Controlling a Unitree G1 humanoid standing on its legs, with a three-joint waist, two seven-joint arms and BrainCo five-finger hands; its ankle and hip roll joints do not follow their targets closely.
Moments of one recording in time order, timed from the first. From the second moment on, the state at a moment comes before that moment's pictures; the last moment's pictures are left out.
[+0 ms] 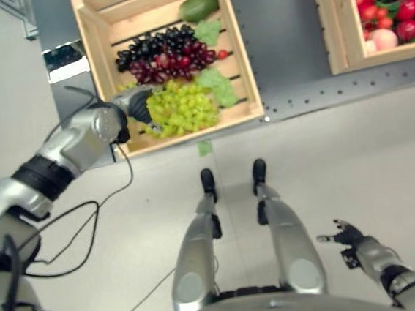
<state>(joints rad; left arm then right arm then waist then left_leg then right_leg) -1.05 1.05 -0.98 0.29 0.02 0.09 -0.18 -0.14 -0.45 0.29 1.13 0.19 0.01 -0.03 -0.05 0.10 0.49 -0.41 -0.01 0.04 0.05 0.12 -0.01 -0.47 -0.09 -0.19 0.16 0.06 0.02</state>
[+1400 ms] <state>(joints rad) -1.16 0.68 -1.00 0.70 0.16 0.11 0.00 -0.13 -0.49 0.29 1.13 0.19 -0.01 -0.08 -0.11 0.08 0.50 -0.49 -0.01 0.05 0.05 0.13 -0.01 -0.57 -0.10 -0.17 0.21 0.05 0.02</state>
